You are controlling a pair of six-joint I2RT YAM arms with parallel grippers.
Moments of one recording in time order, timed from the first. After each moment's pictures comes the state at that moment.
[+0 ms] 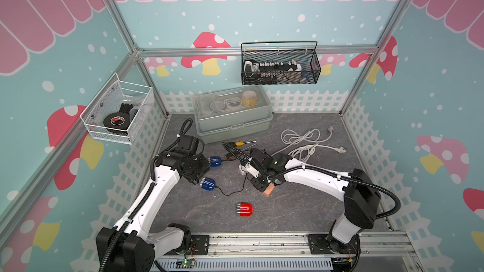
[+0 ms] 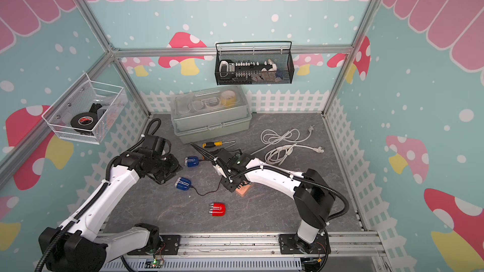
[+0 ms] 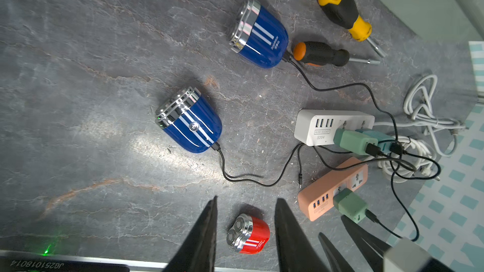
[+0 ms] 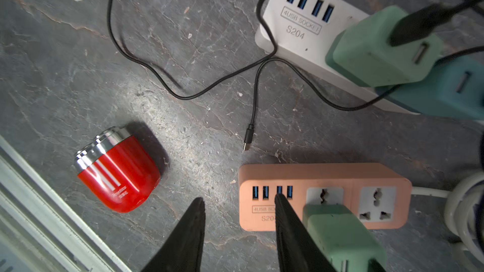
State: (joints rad) left arm -0.18 1.16 1.04 -1.03 0.16 -0.88; right arm 0.95 1.73 1.30 -0.83 0.04 0.02
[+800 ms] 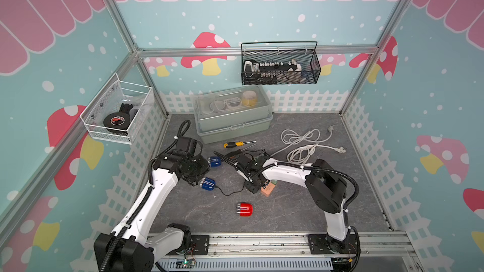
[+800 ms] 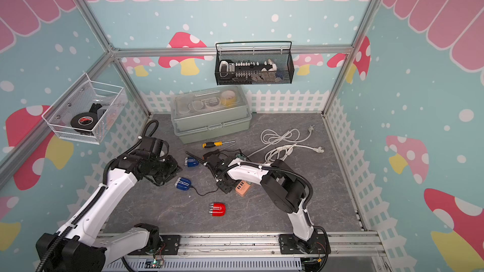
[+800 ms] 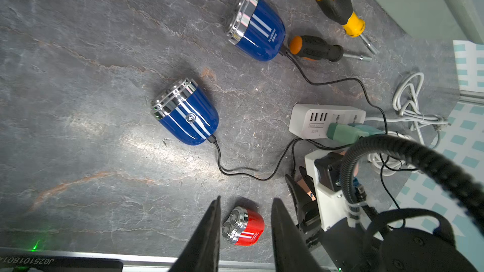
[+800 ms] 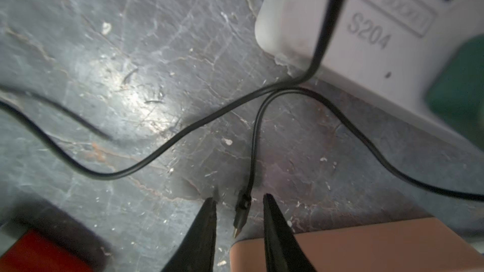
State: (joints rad) left arm -0.18 1.13 1.03 -1.03 0.20 -0.89; right arm 0.96 2.01 1.42 -0.83 0.12 0.05
